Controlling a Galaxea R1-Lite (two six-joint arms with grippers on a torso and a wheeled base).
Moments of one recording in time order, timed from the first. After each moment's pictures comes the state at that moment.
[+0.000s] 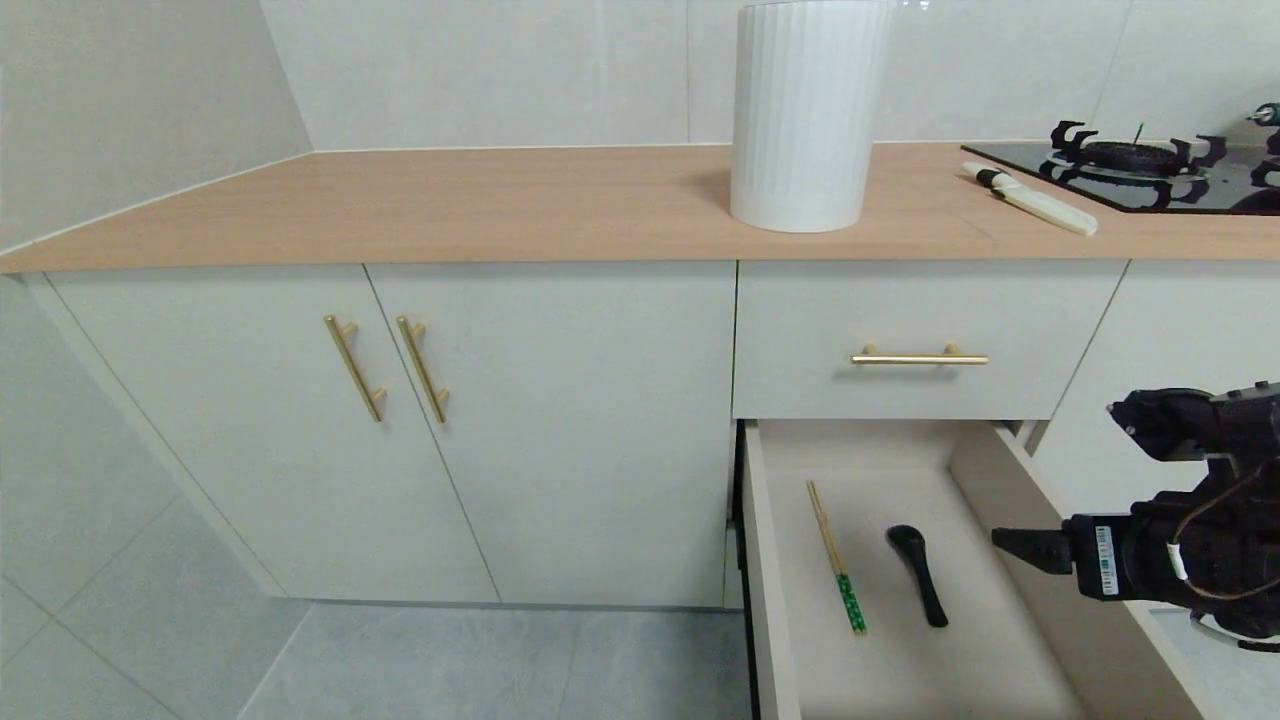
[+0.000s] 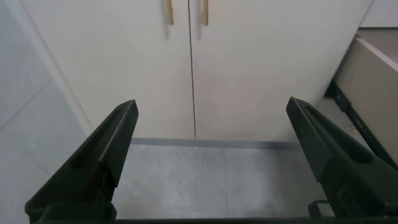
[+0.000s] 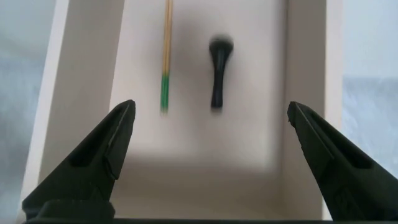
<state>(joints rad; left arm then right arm) 0.00 0.00 0.00 0.00 0.02 0.00 0.33 1.38 -0.61 -0.11 -0.18 0.22</state>
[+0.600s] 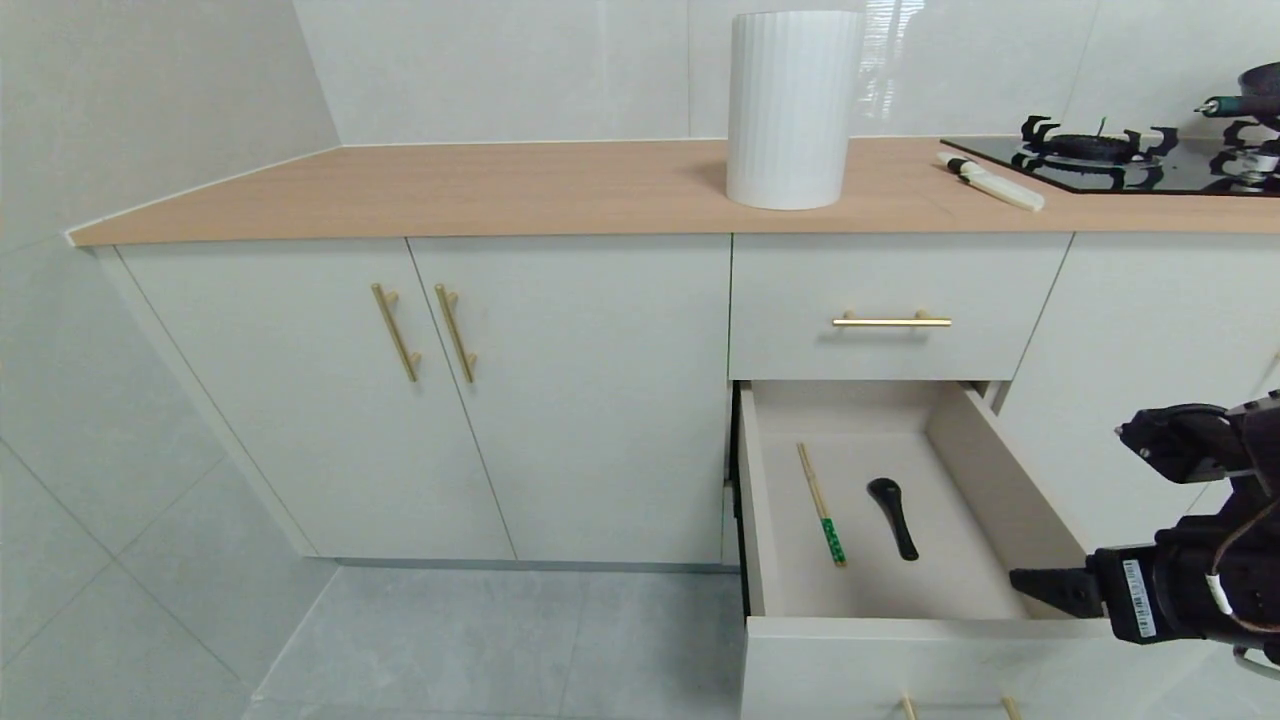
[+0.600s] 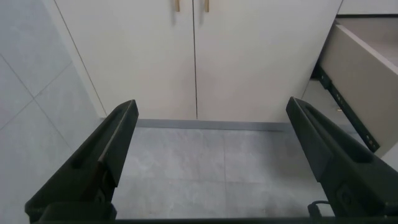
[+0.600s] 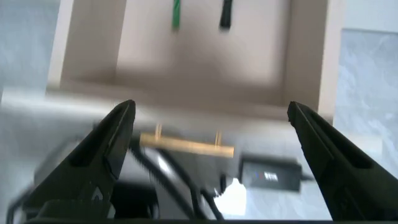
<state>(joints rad) 0.00 0.00 0.00 0.00 0.02 0.00 0.38 1.32 -0.68 0.15 -0.18 0.22</state>
